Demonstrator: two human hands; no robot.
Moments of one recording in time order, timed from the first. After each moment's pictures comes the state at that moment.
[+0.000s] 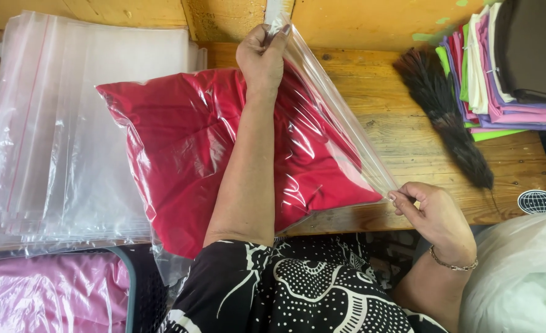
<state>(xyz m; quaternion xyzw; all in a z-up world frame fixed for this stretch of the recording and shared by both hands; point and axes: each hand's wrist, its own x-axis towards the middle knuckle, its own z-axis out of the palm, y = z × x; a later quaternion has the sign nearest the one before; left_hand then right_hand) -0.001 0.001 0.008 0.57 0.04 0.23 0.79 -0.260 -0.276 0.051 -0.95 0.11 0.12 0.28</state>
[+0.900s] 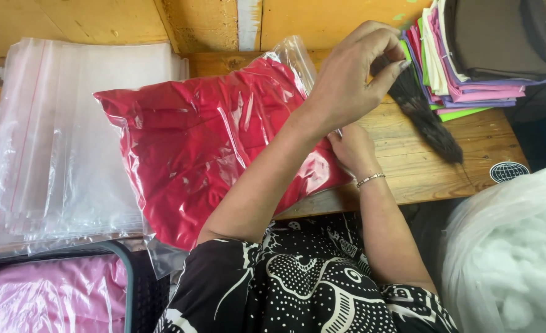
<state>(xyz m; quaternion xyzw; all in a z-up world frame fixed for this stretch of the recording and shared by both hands) -0.130 -0.094 0.133 0.68 -0.39 0.22 0.58 -0.148 -0.235 -0.025 -0.97 0.08 0.04 0.21</state>
